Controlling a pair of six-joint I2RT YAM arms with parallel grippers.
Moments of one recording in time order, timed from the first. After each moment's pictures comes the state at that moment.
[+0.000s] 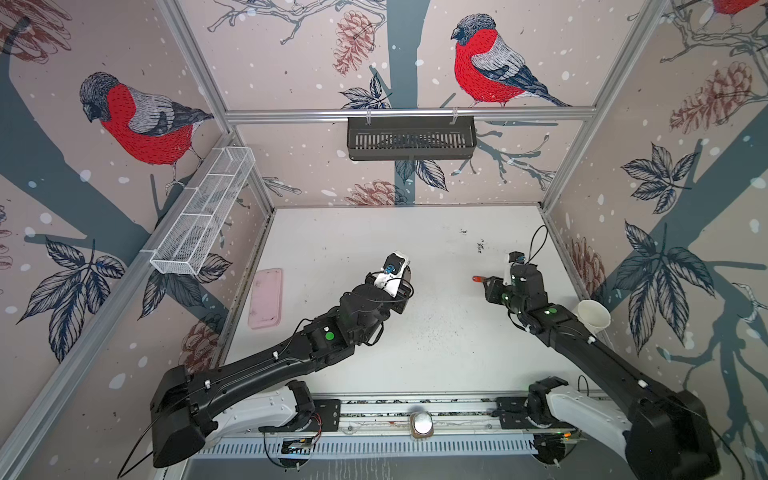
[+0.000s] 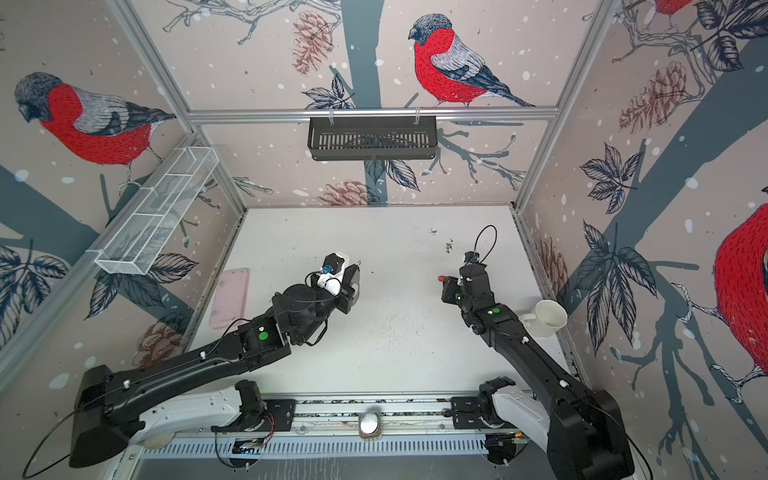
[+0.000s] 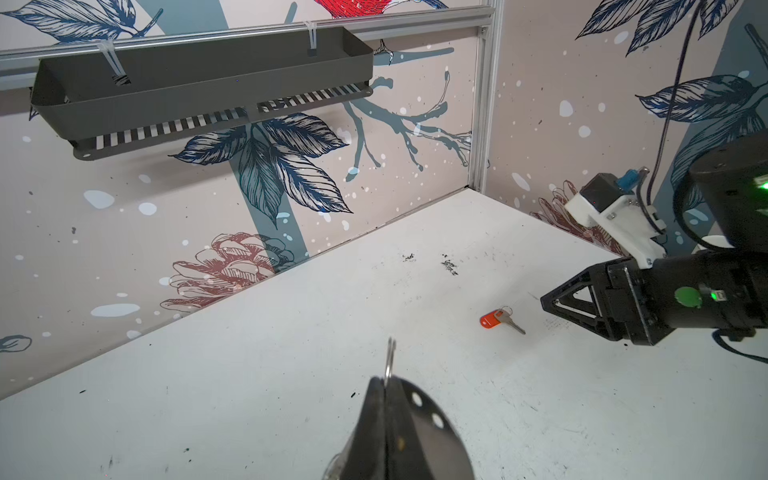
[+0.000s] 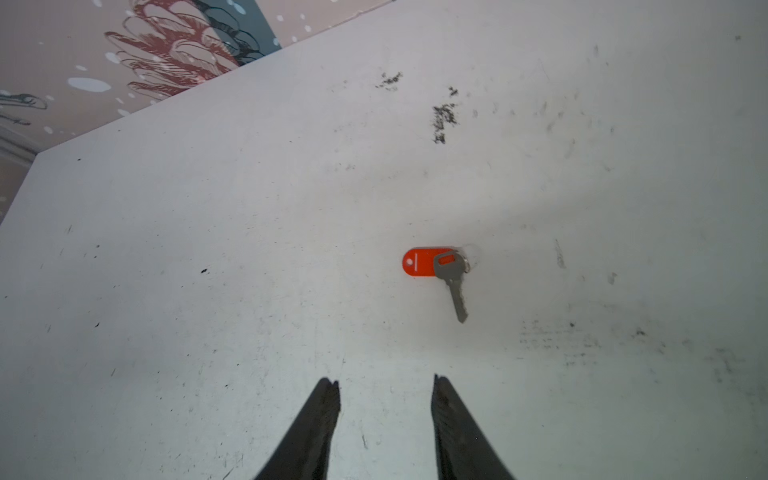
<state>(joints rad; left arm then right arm) -1.04 1.03 0.77 0.13 -0.47 0.03 0.26 1.07 0.56 -0.18 0.00 0.45</state>
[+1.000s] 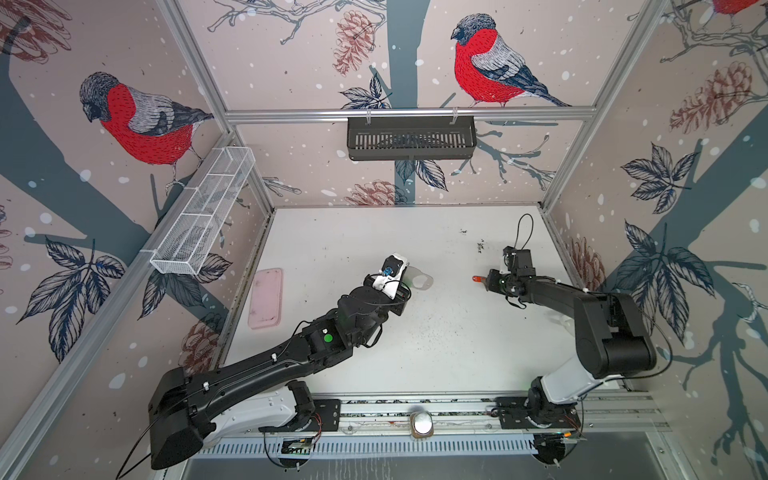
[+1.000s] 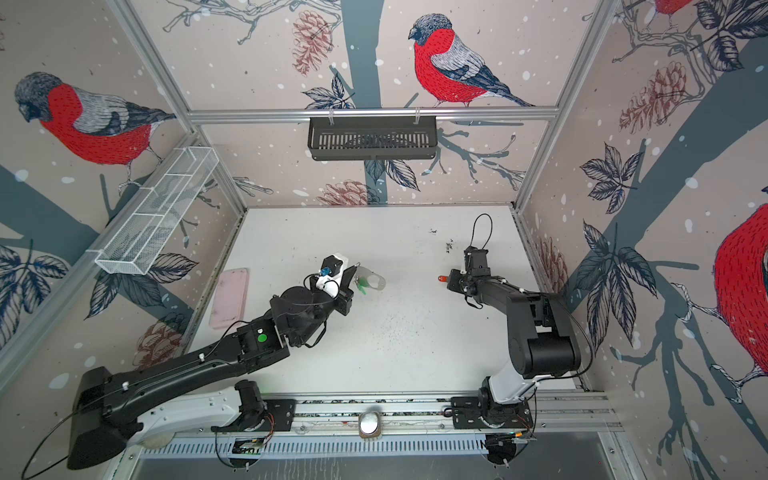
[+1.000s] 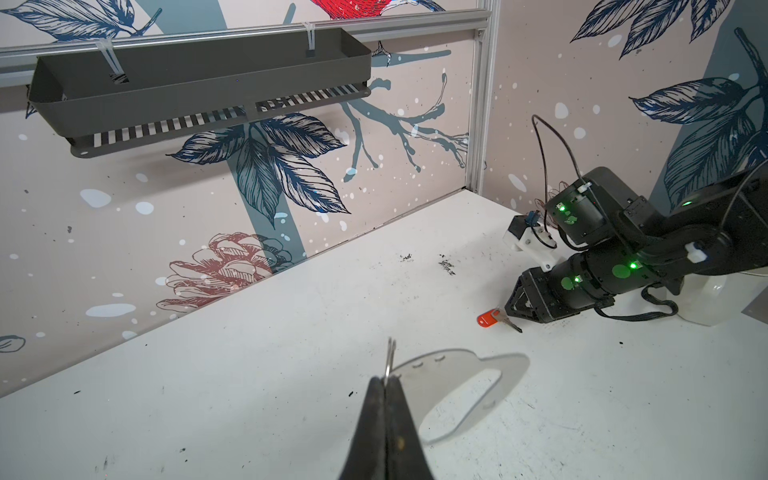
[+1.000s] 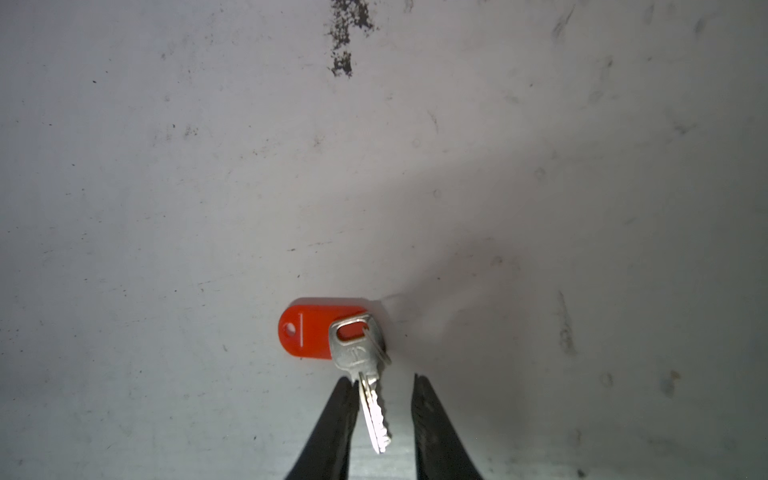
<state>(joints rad) -1.04 1.01 0.75 0.14 -0.47 0.03 0.09 1.62 0.76 -0.07 -0.13 0.32</state>
